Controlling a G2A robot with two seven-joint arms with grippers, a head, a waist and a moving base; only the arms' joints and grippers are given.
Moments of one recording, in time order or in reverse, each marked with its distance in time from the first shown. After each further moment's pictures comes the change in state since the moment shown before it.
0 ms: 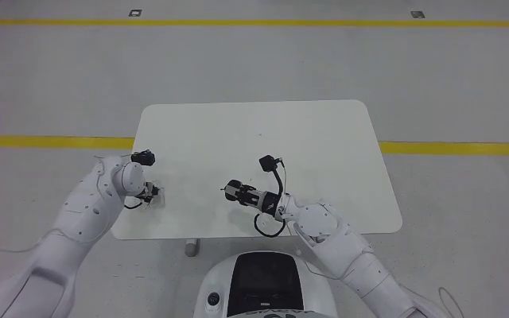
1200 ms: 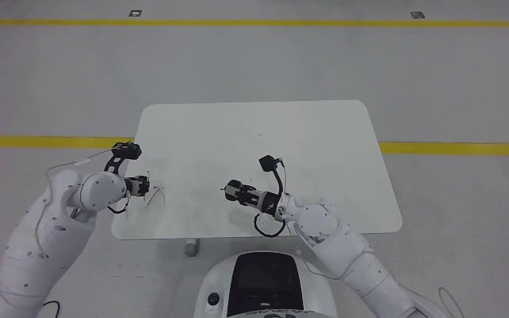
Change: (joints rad) left arm 0.417 0.154 -0.463 -0.597 -0.040 -0.008 -0.012; right arm 0.000 0.000 0.000 0.000 0.000 0.000 0.000
